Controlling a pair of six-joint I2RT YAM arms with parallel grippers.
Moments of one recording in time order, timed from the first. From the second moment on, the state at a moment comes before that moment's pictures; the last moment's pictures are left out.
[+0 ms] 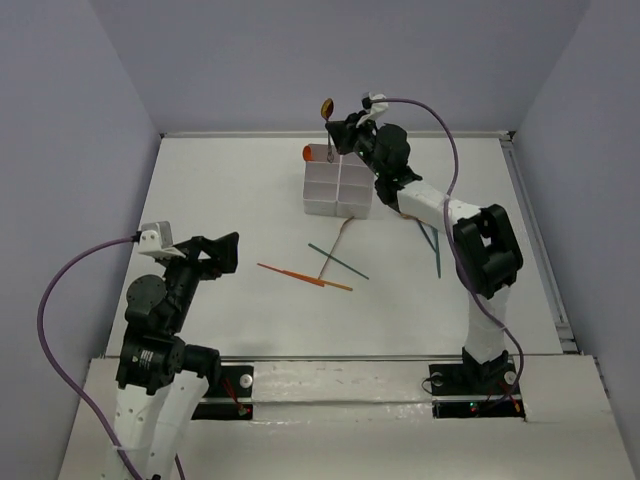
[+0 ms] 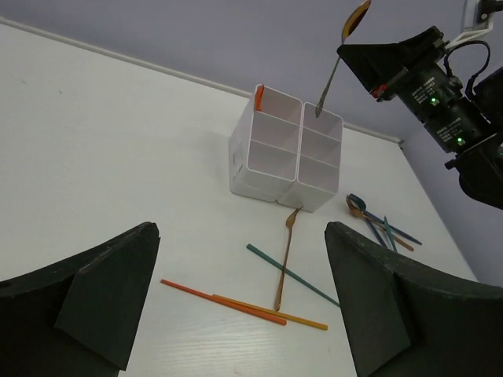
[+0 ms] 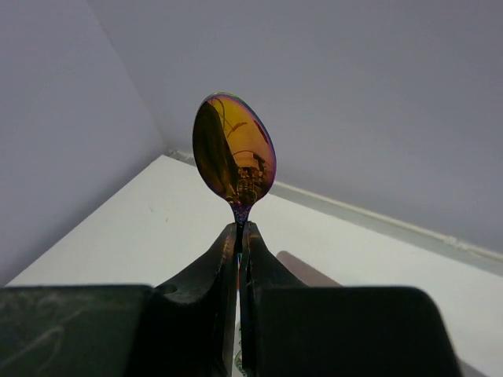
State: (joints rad) left arm -0.21 0.29 0.64 -0.35 -0.01 -0.47; right arm 0.49 1.97 1.51 0.63 -0.12 0.26
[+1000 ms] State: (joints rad) left arm -0.18 0.35 0.64 -0.34 0.03 -0.46; right arm 0.51 2.33 1.78 0.78 -0.03 0.08
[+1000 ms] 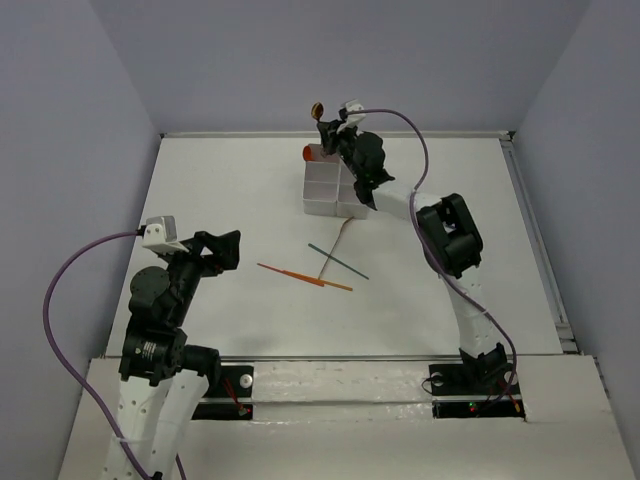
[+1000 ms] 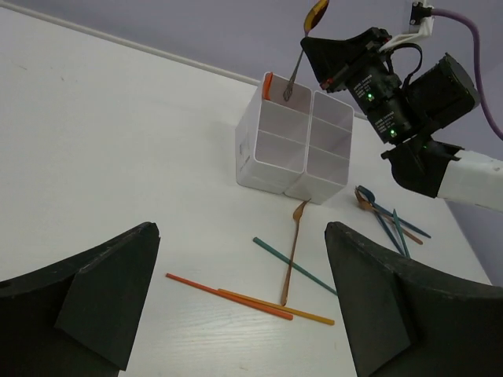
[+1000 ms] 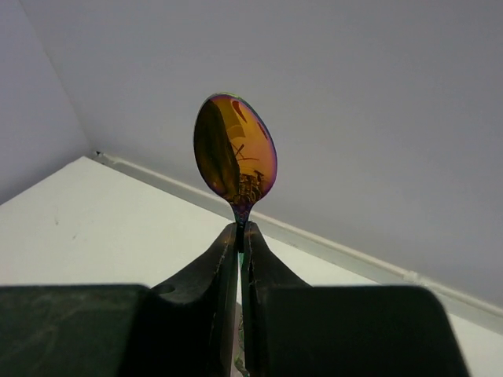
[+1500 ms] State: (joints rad) left arm -0.16 0.34 0.64 -0.34 0.03 -0.46; right arm 0.53 2.23 1.58 0.83 -0.01 0.03
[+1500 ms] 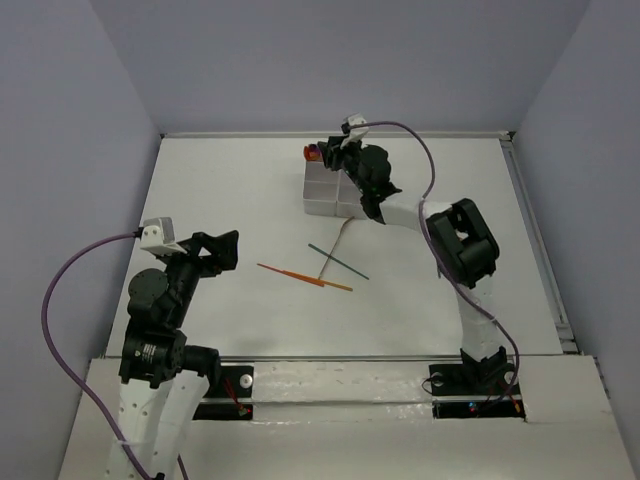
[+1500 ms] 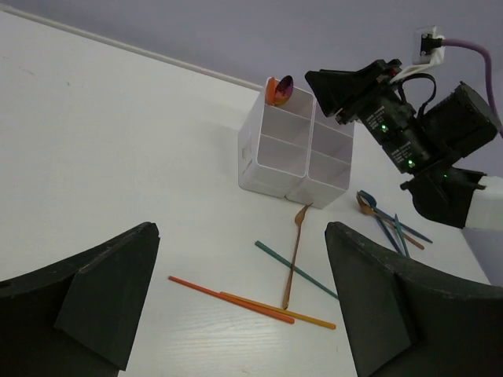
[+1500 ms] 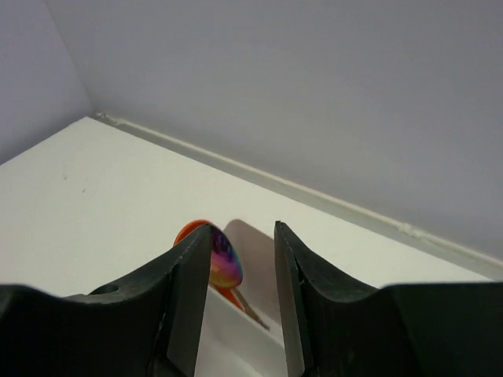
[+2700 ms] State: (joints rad) left arm -0.15 0.30 0.63 -0.33 0.08 -0.46; right arm 0.66 1.86 1.11 0.04 0.17 0.59
